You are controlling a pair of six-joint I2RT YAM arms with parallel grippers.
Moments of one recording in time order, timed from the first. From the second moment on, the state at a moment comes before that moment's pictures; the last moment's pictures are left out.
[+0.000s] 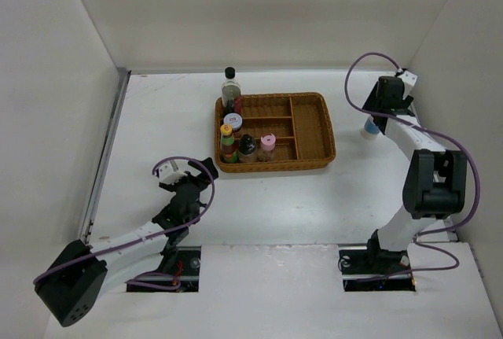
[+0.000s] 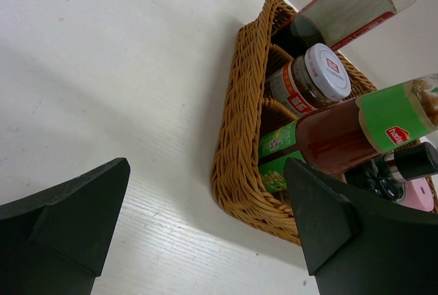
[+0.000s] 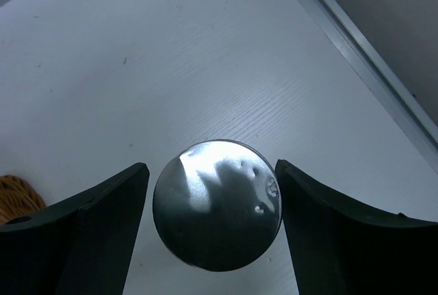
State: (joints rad) left arm -0.71 0.86 0.05 0.60 -0.83 -0.82; right arm -0.05 1.66 1.17 -0.10 0.43 0.35
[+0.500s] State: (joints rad) left arm -0.71 0.87 0.05 0.60 -0.83 -0.82; right arm 0.31 1.32 1.05 -0.11 0.49 0.34
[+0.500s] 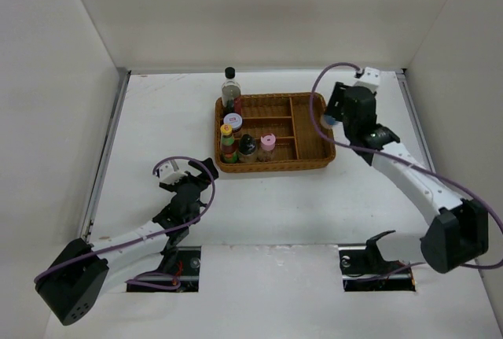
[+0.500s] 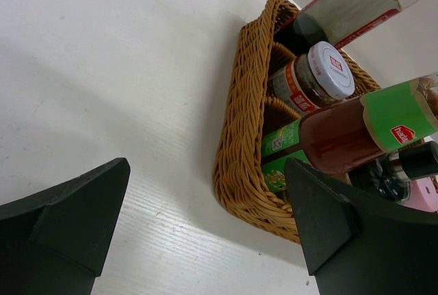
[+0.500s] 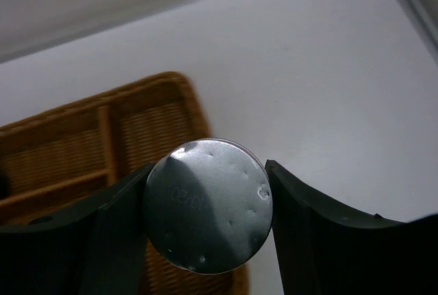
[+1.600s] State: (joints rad) left arm -0.68 0.87 0.05 0.60 -0.83 -0.82; right arm 0.78 1.55 1.01 0.00 0.55 0.40
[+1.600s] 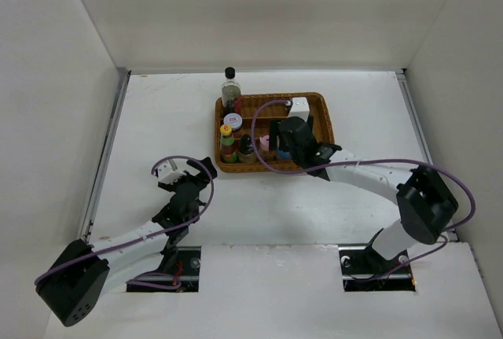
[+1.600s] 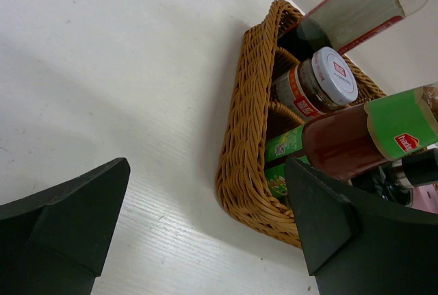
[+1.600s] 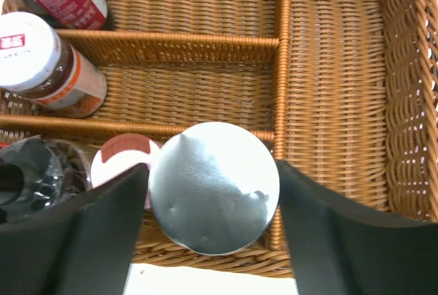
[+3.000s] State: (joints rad) left arm -0.48 0.64 0.41 -0.21 -0.70 -0.80; right arm 0.09 1.25 0.59 0.11 0.51 0.81
